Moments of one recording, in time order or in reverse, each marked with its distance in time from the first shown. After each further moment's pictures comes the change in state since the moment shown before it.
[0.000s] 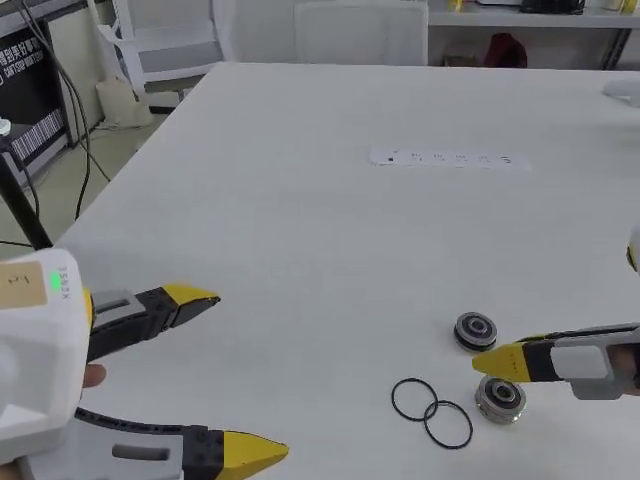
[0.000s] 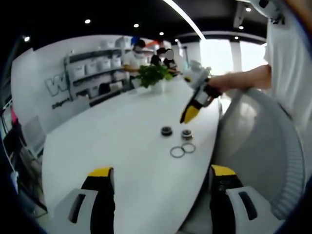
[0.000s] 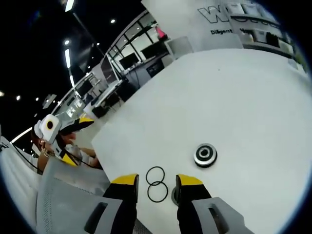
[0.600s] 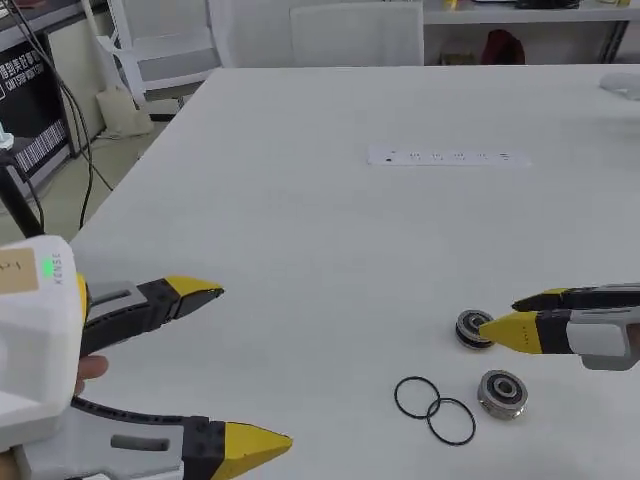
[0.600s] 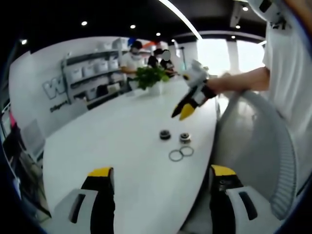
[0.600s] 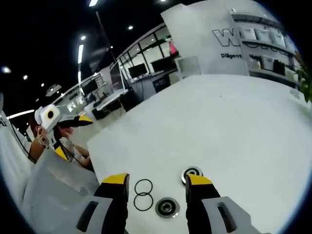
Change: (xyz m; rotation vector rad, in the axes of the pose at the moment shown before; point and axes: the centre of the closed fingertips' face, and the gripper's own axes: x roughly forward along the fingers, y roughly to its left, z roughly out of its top) left arm -0.004 -0.002 0.017 0.023 0.000 -0.020; right arm -0.015 -0.012 0.022 -0.197 -0.113 -0.055
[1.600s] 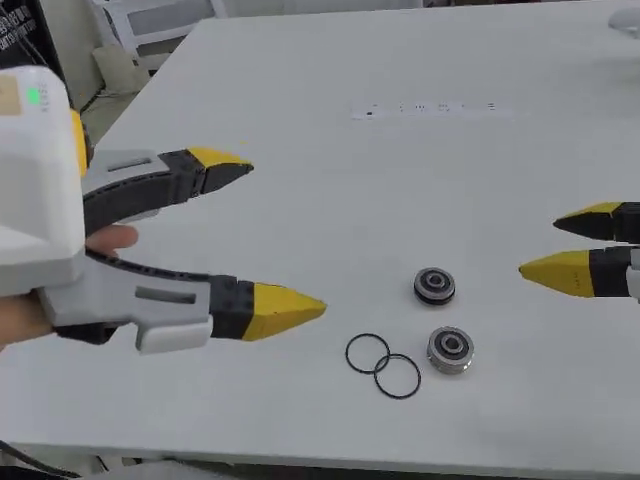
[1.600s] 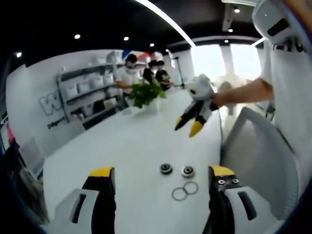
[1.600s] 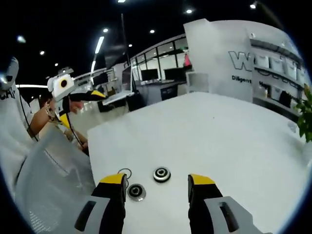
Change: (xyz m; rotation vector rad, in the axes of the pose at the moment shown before) left arm 0.055 -0.007 0.094 0.071 -0.097 -0.010; right arm -0.059 -0.047 0.006 -0.228 -0.025 0.022
